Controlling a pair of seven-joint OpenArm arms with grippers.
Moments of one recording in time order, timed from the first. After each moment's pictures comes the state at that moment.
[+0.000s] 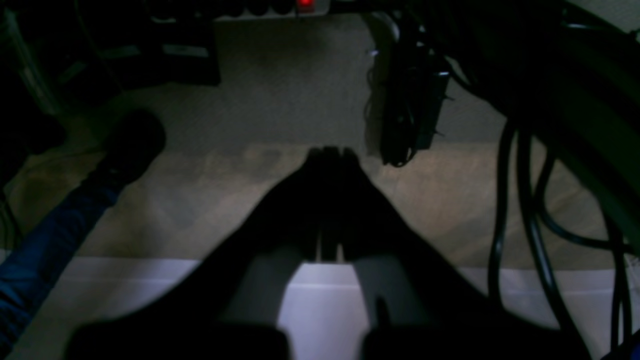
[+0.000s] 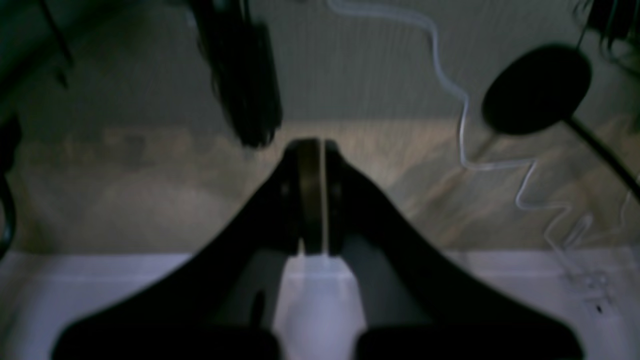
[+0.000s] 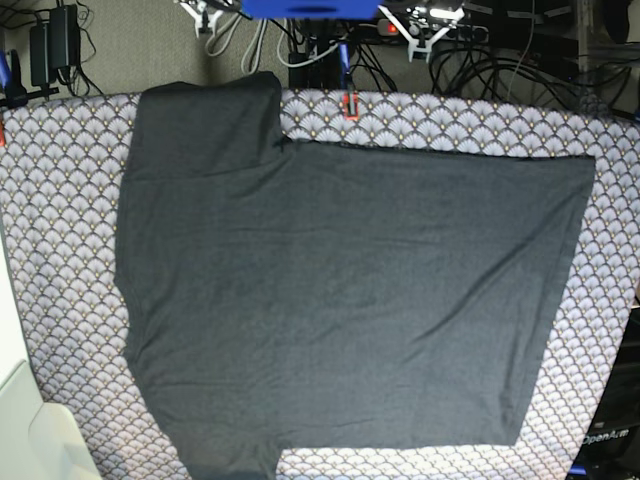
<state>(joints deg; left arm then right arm) 9.2 -2.3 3.8 24.9 -2.4 -0.2 15.5 -10.8 1.8 2.9 16.6 -0.2 1.0 -7.4</state>
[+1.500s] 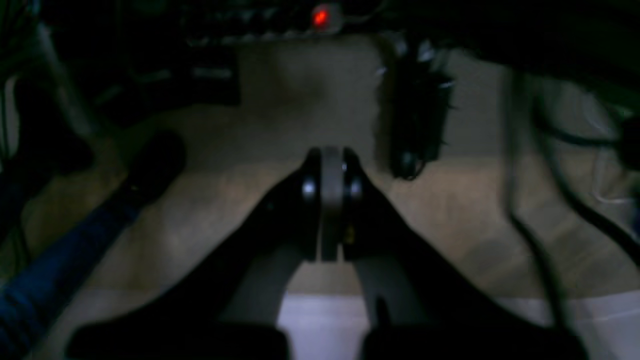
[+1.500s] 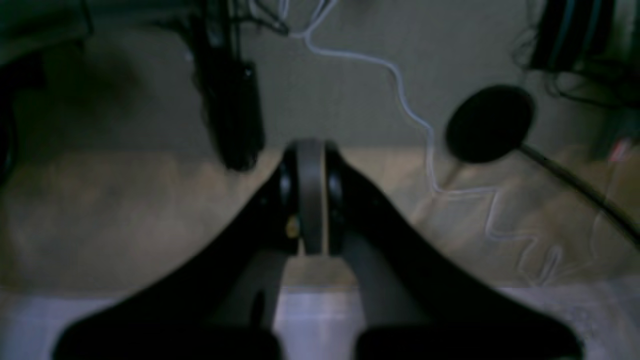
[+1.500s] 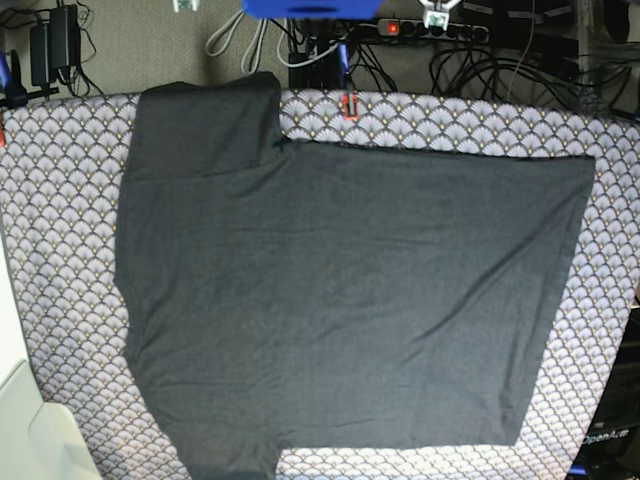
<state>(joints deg) 35.1 -6.4 4.4 61.1 -2.6 -0.6 14.2 -39.8 3.3 2.7 61.2 0.0 0.4 -10.9</state>
